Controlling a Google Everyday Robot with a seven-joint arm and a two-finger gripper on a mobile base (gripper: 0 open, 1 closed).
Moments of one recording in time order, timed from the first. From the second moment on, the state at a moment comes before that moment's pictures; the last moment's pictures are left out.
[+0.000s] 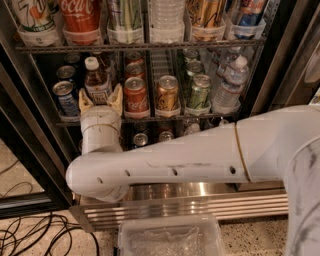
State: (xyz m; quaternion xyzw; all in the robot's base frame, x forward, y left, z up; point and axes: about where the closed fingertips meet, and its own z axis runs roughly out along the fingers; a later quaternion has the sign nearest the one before) arm 0.627 0.151 0.874 -0.06 0.66 0.04 0.75
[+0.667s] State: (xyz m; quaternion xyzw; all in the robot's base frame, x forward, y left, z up) arm 0.647 0.148 0.877 -0.04 0.65 0.04 0.76
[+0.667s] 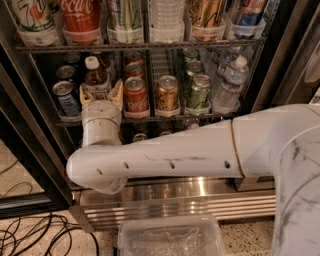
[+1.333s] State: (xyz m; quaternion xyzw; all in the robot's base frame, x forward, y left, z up) arm 0.647 0.148 0.877 -0.04 0.65 0.04 0.76
